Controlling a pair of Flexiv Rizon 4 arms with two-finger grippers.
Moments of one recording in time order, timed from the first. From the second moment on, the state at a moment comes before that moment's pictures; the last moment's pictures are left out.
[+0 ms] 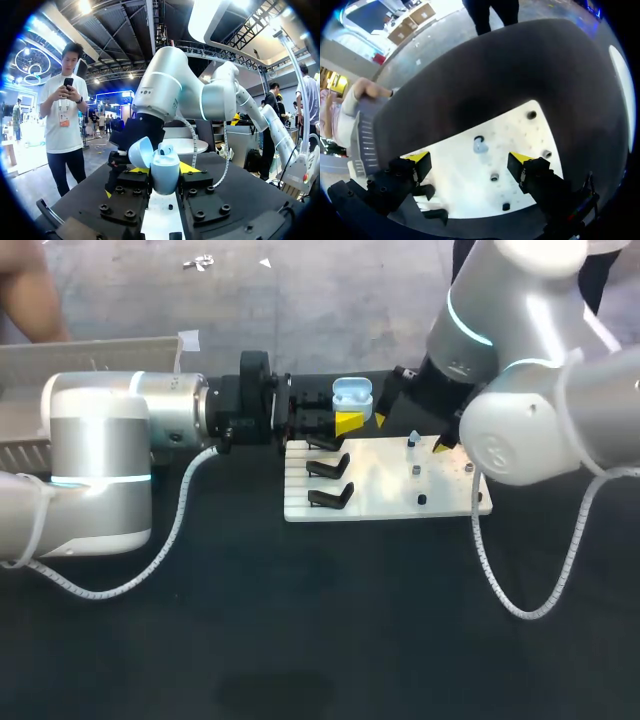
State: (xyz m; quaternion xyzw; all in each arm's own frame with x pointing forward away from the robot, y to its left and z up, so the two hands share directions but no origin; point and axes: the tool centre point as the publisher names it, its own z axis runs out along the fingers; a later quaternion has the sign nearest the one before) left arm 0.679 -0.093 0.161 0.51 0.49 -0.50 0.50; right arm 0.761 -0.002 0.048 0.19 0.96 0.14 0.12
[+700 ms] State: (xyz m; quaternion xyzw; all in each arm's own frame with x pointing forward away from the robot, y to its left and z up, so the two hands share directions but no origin) left arm 0.679 -0.093 0.161 0.51 0.49 -0.50 0.50; right arm 0.765 -0.012 0.036 0.21 0.96 0.14 0.13
